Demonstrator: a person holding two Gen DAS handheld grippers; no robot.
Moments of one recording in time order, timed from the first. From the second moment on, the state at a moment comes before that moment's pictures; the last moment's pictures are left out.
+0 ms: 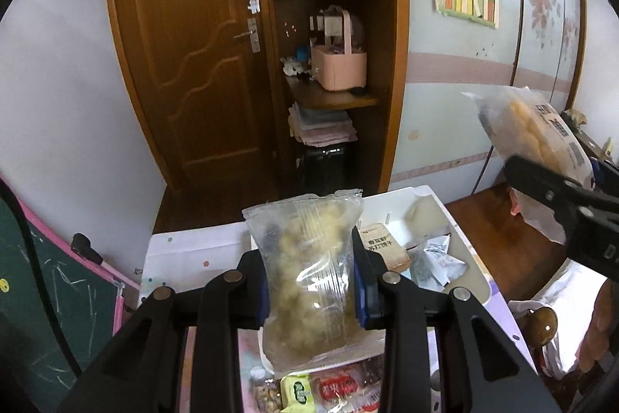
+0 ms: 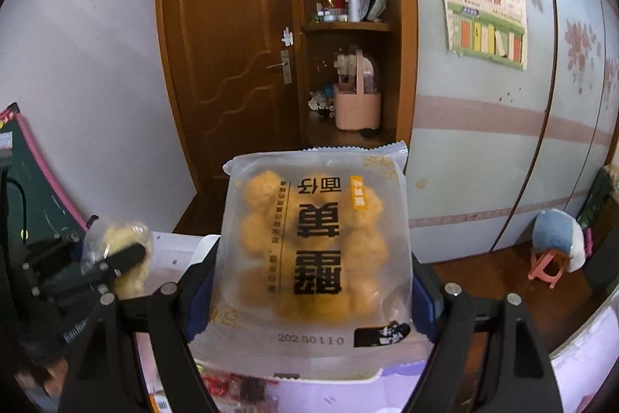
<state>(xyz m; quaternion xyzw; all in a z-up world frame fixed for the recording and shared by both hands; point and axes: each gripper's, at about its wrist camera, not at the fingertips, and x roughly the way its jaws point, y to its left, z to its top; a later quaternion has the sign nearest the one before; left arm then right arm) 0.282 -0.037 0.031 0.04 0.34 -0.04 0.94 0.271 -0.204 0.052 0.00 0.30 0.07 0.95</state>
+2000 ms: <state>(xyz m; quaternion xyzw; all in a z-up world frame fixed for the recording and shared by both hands) 0.124 0.031 -0.033 0.07 0.39 -0.06 0.92 0.127 -0.149 -0.014 -0.06 0.38 0.15 0.91</state>
